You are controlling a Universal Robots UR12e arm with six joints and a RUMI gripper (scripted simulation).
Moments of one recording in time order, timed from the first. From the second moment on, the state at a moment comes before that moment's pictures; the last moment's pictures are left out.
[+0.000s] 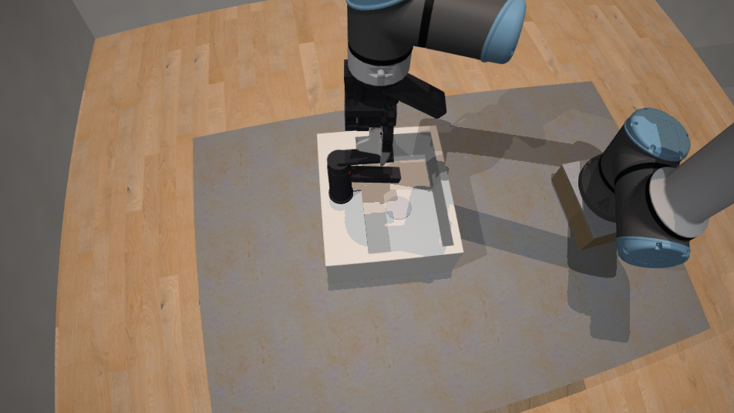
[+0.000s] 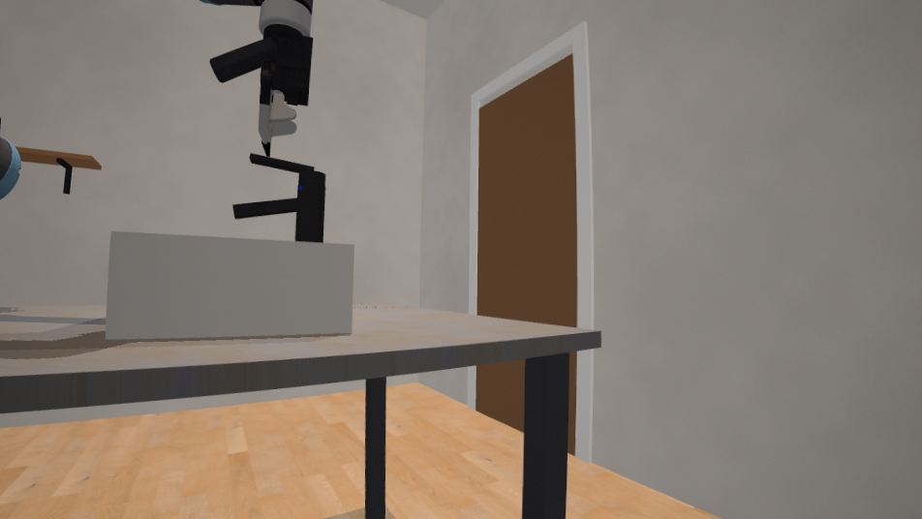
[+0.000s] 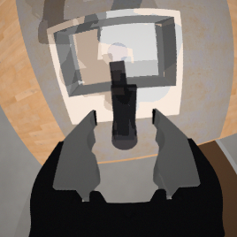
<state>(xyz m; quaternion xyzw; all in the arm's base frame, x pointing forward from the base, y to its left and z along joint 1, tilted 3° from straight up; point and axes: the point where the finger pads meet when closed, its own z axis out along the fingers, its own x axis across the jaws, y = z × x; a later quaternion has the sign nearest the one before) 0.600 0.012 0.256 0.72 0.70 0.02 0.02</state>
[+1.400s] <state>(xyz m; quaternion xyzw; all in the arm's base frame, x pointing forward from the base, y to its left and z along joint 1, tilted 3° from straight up) 0.600 0.012 0.239 0.72 0.70 0.01 0.02</state>
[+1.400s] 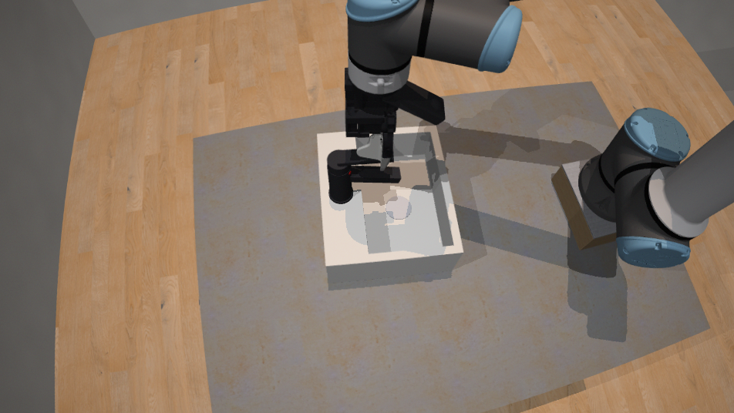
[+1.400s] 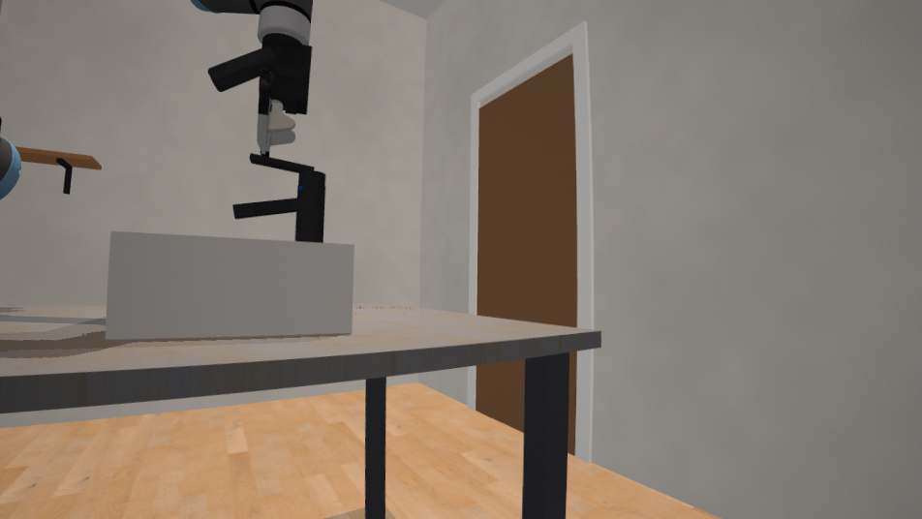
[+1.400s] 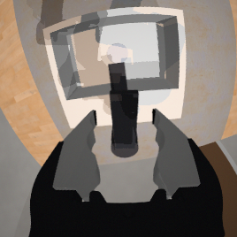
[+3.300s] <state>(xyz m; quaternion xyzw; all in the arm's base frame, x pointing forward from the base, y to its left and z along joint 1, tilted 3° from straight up) 0.602 0.012 0.222 0.72 0.70 0.02 0.02</state>
